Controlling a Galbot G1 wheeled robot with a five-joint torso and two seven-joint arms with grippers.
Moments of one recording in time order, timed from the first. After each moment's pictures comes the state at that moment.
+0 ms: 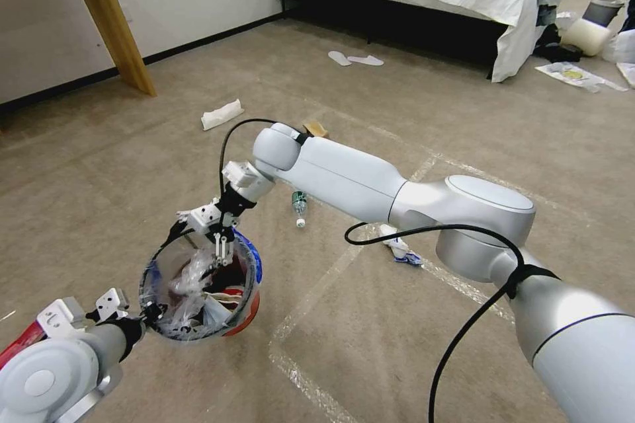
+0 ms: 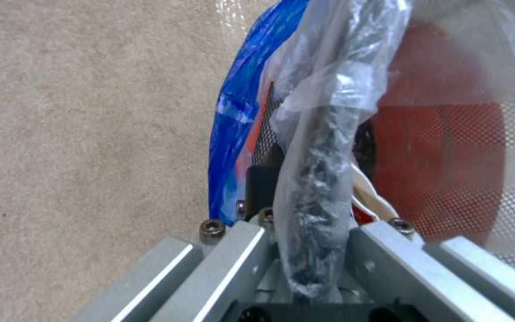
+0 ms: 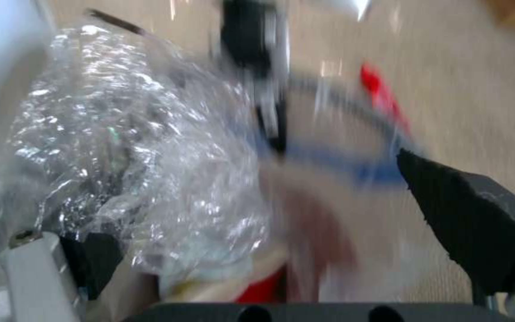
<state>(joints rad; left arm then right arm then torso) 1.57 -1.07 -0.84 -2.27 -1.65 0.62 -0.94 0.25 1.60 -0.93 0.91 0.51 0.24 -1.28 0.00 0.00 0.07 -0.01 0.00</state>
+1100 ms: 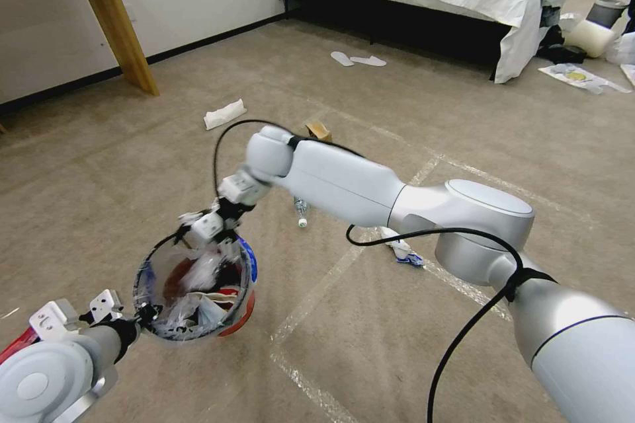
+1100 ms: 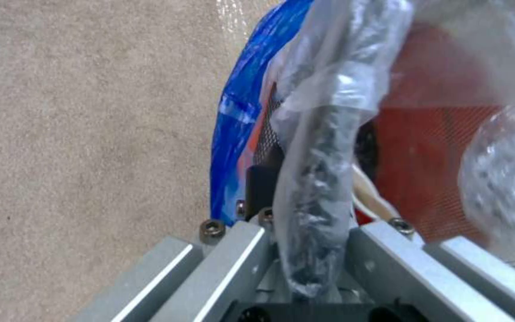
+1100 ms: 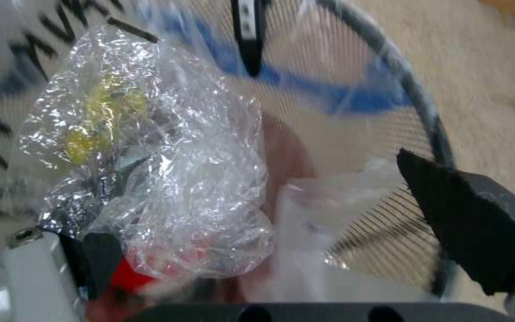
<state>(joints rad) 1.58 -1.07 -0.86 -2.28 -1.65 0.62 -0.94 0.23 1.61 -0.90 0.91 0.31 0.33 -1.19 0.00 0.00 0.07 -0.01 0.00</state>
